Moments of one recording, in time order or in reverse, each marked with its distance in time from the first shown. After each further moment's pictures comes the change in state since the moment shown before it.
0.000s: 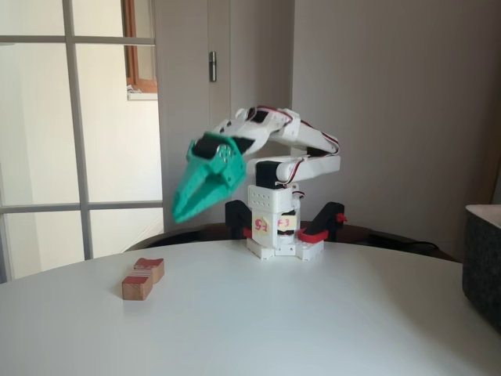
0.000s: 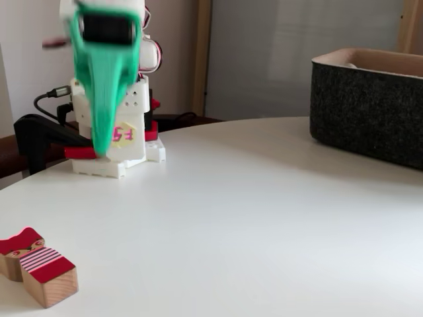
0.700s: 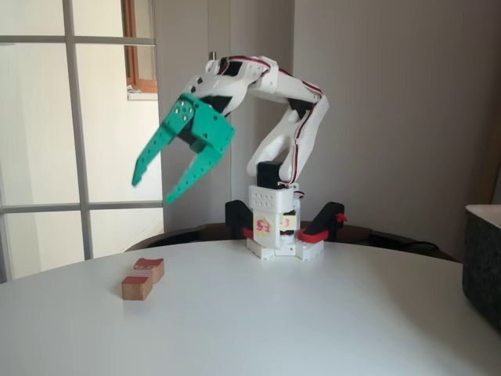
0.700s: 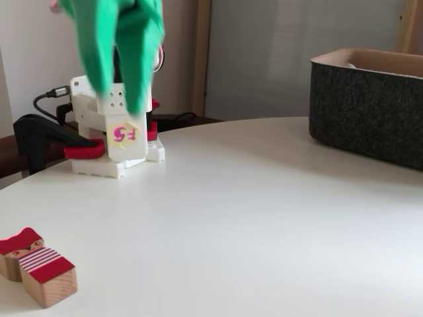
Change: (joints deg) arm -4.4 -45.2 -30.1 8.5 -39.8
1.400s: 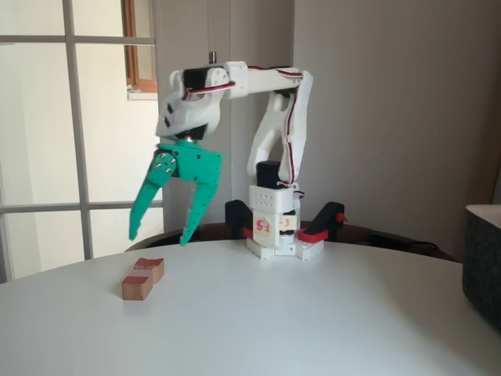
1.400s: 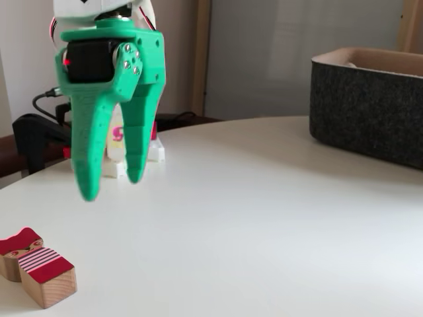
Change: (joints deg) arm 1.1 -24.8 -14.5 12.1 2.5
